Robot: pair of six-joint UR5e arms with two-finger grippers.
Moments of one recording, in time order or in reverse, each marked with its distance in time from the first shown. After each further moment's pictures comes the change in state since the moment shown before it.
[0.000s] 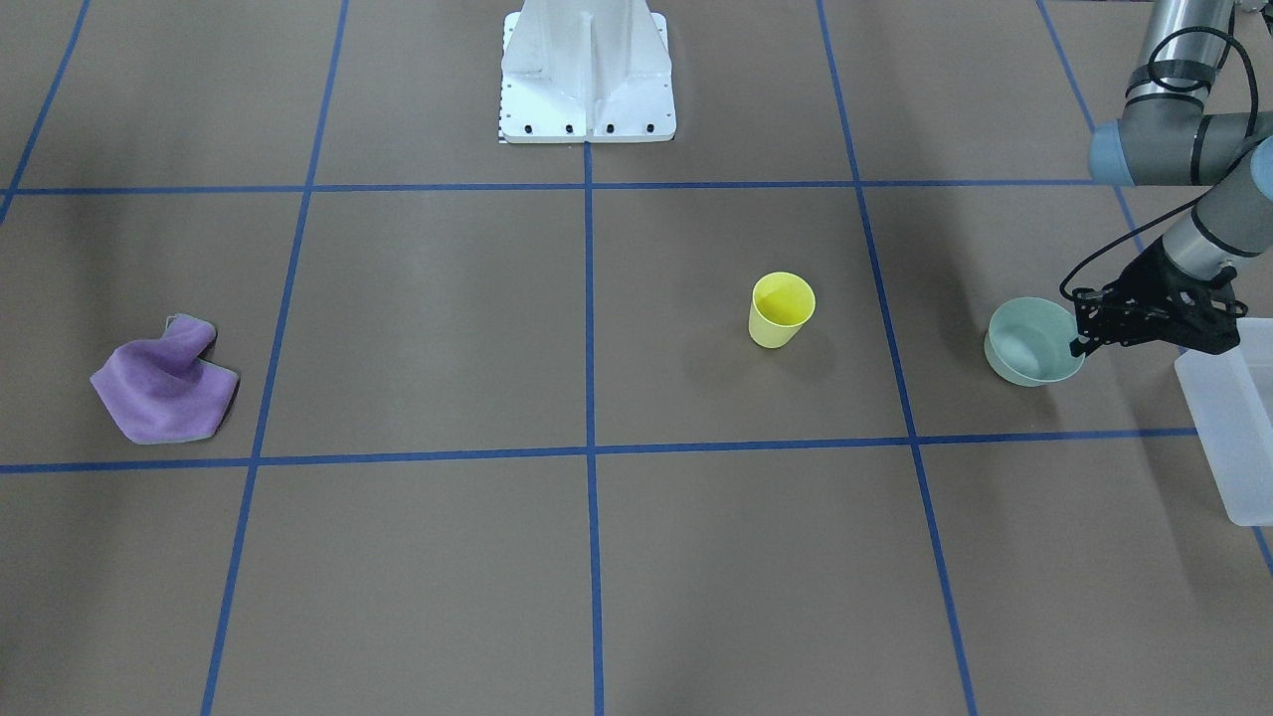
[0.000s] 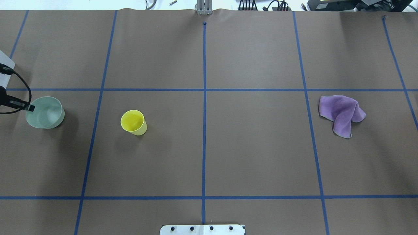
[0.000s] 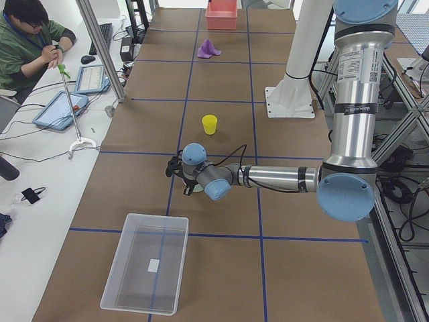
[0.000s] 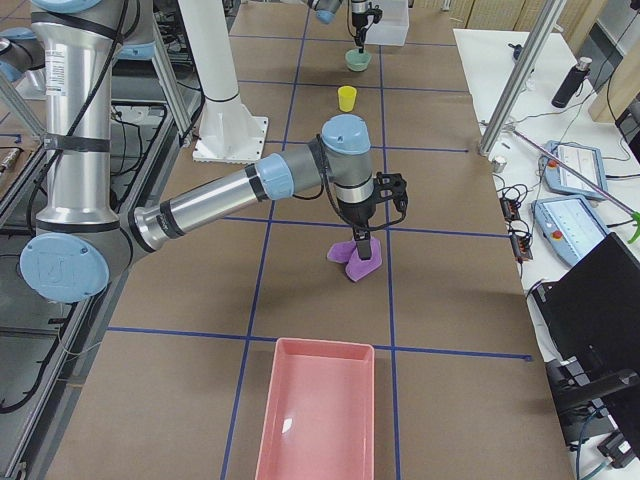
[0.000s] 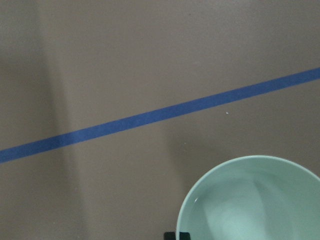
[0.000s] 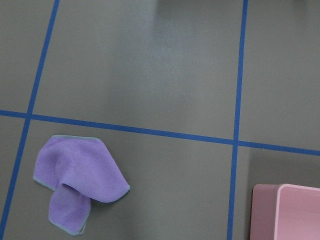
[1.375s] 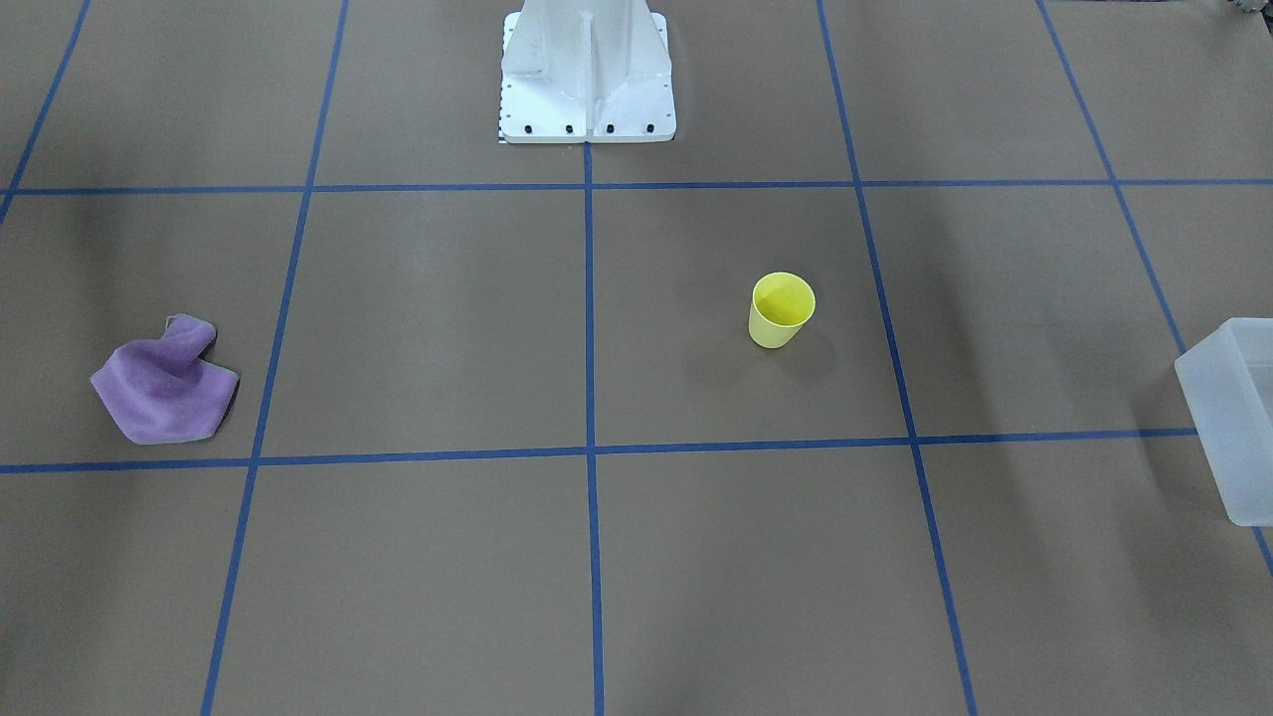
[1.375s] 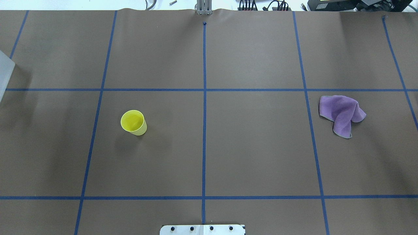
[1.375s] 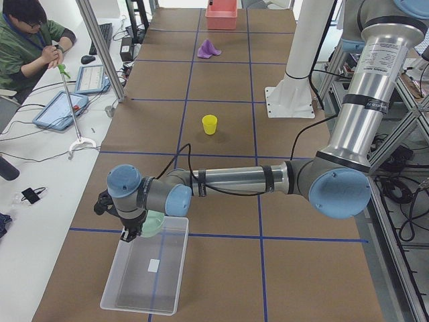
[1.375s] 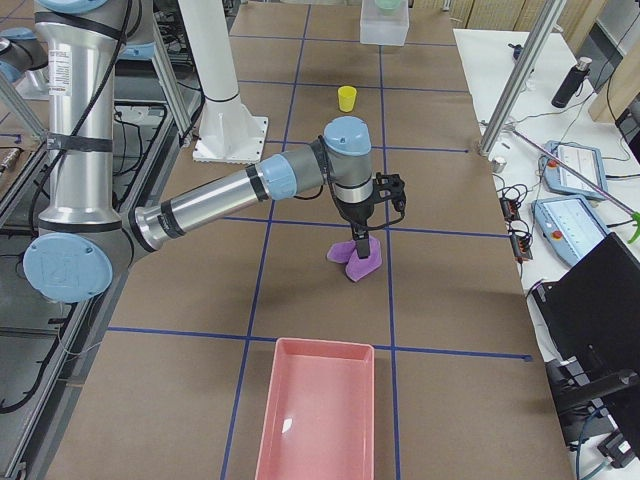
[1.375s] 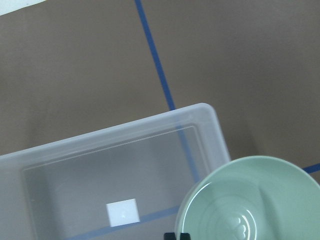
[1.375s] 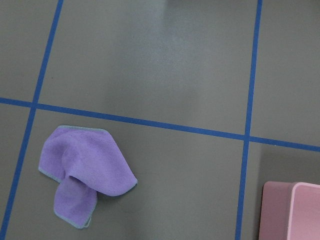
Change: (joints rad) left arm -0.504 -0.292 0.383 0.438 0.011 0.727; right arm -0.039 -0.002 -0.003 0.001 0.000 0.001
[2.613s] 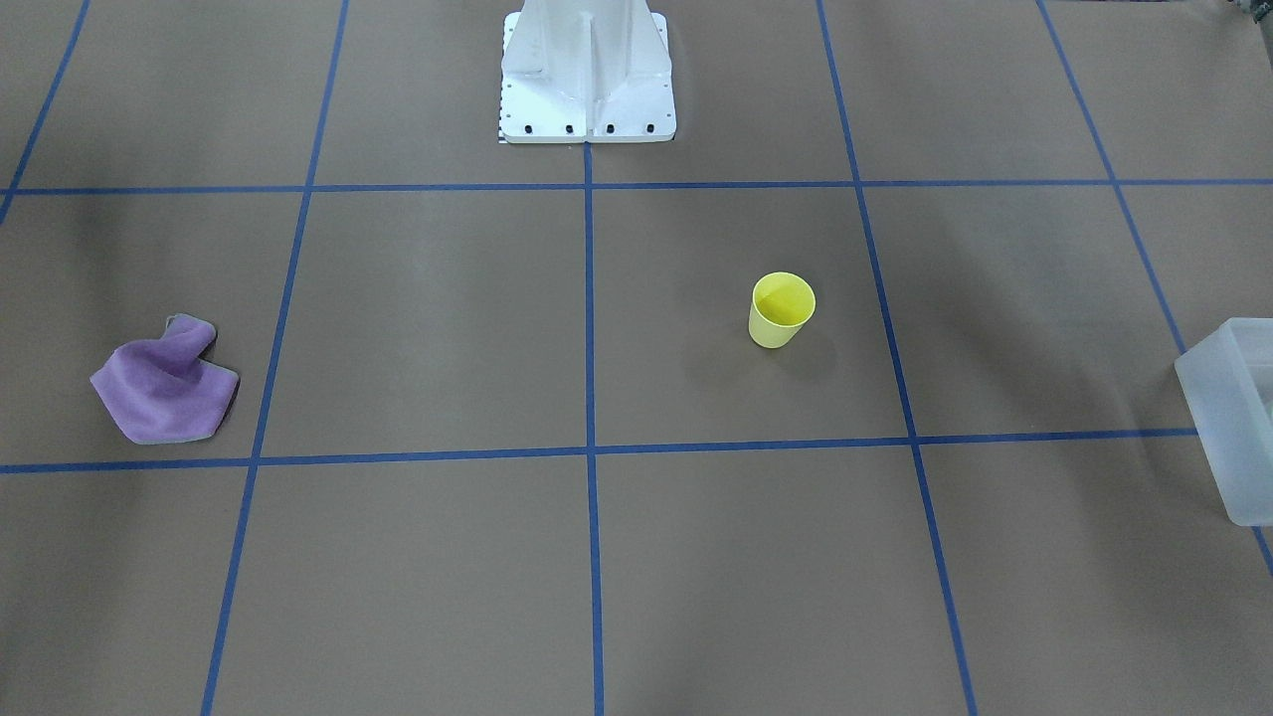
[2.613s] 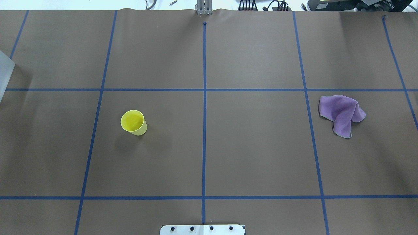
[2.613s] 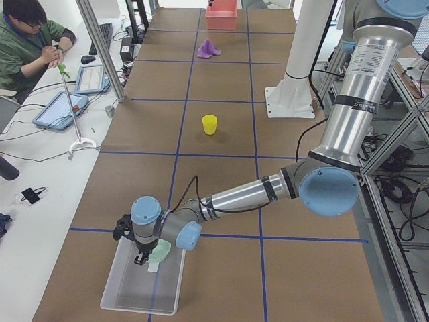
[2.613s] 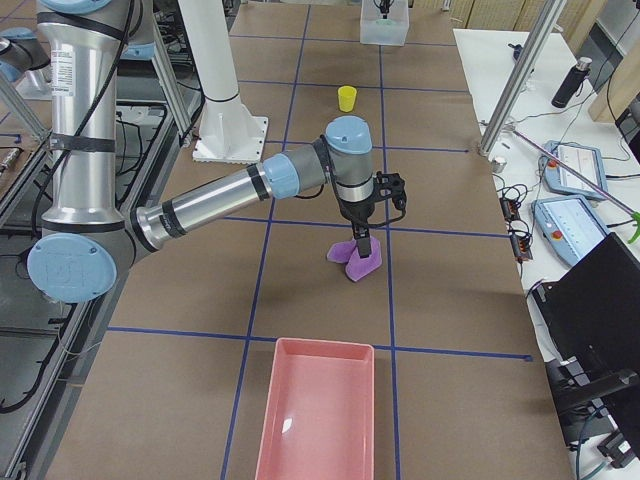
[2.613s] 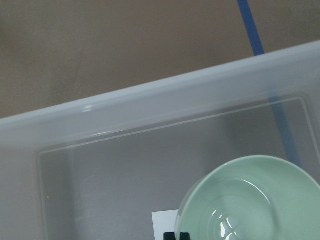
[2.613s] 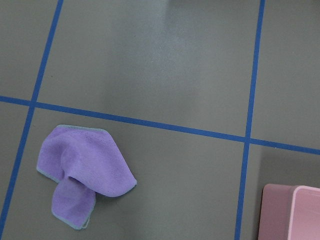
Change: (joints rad) left arm 0.134 0.049 0.158 -0.385 0.082 -0.226; right arm -0.015 0.006 0.000 0.000 -0.017 0.000
